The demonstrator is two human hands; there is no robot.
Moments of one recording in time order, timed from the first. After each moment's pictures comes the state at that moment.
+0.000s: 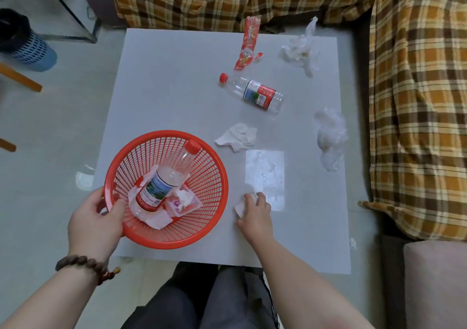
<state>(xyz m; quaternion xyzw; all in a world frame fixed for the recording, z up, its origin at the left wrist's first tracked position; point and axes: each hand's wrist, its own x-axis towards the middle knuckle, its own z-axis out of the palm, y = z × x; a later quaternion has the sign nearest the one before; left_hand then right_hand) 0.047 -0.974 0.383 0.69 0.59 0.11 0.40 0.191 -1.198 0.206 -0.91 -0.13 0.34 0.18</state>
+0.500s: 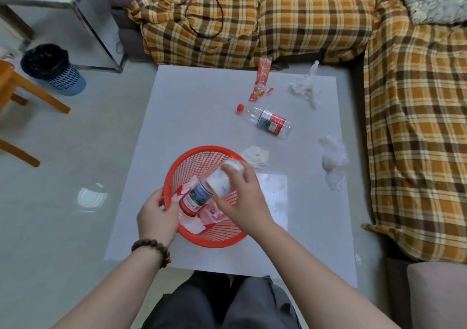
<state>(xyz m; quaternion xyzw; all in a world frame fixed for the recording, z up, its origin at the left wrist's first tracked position) 0.067 -0.985 0.405 0.70 0.55 0.11 0.44 0.199 -1.116 0.391 -0.83 -0.33 0.19 0.42</state>
